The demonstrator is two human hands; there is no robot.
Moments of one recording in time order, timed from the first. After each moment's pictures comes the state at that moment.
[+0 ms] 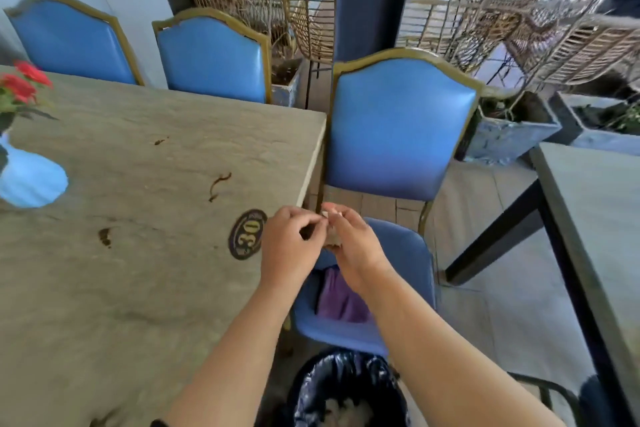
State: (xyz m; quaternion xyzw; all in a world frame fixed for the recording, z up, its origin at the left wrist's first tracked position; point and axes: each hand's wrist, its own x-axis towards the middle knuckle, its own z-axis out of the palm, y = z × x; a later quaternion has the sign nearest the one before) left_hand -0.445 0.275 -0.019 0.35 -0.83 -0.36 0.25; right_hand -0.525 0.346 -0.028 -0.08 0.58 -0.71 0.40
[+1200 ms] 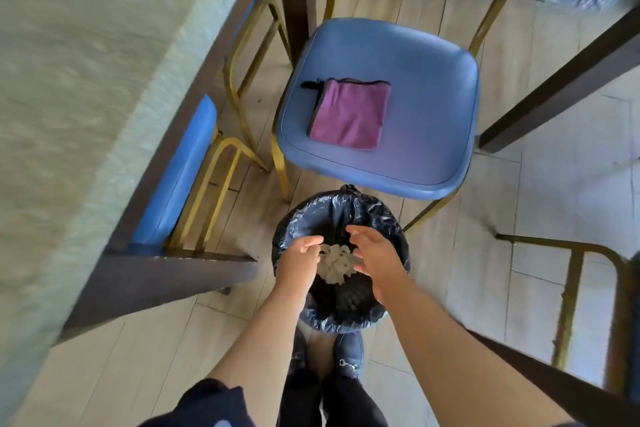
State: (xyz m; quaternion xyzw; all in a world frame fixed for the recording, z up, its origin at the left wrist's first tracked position) left_hand -0.311 0.474 -0.378 0.59 -0.50 -0.63 -0.02; right_hand -0.420 0.553 -0.365 0.06 0.74 -0.44 0.51
